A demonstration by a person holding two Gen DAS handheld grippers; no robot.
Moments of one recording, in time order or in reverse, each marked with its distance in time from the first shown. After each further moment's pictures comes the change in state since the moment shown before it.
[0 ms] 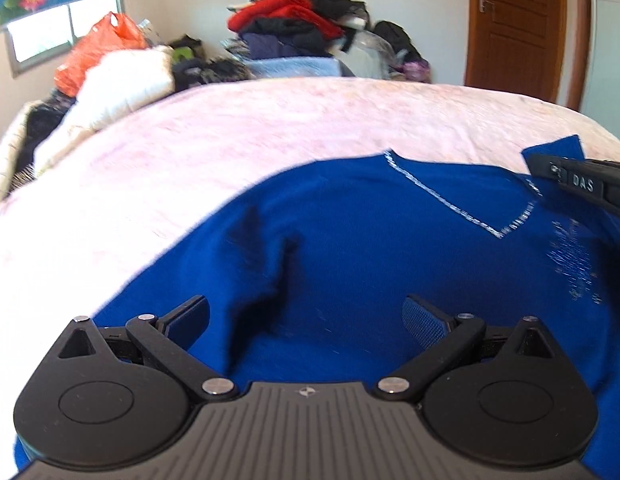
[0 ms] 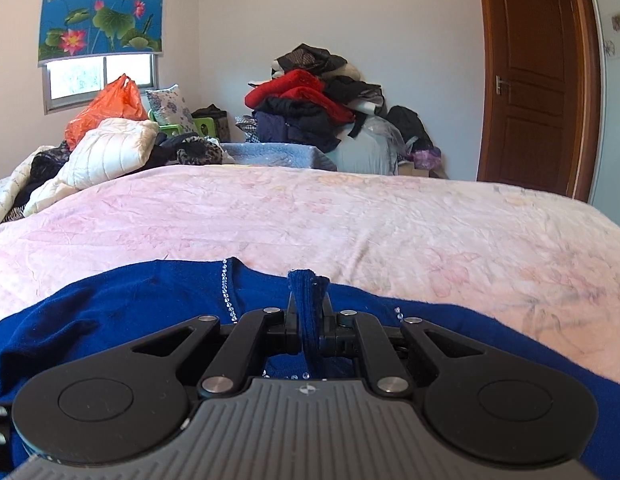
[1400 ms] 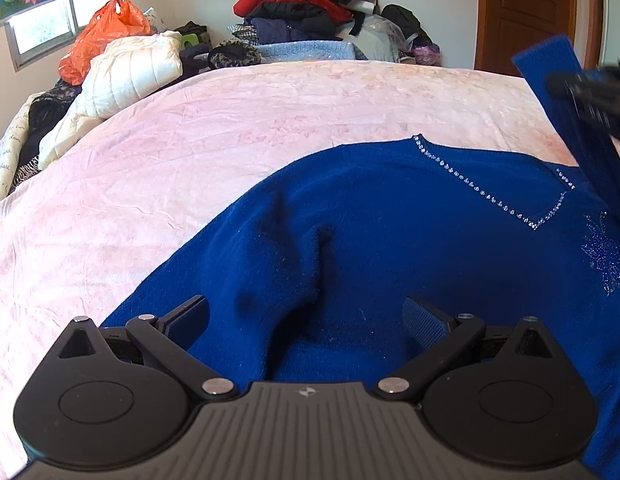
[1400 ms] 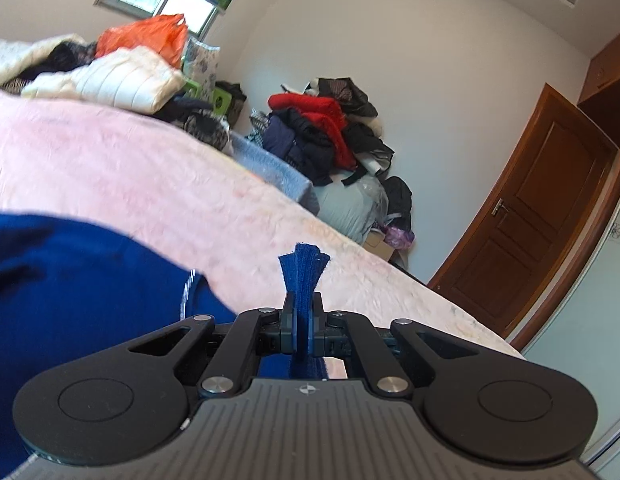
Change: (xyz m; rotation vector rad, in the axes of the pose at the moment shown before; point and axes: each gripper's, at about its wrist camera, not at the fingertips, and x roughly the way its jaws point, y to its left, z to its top) left arm 0.024 0.019 0.004 0.005 0.065 0.011; right arm -0.004 0.043 0.043 -0.424 -0.054 -0.123
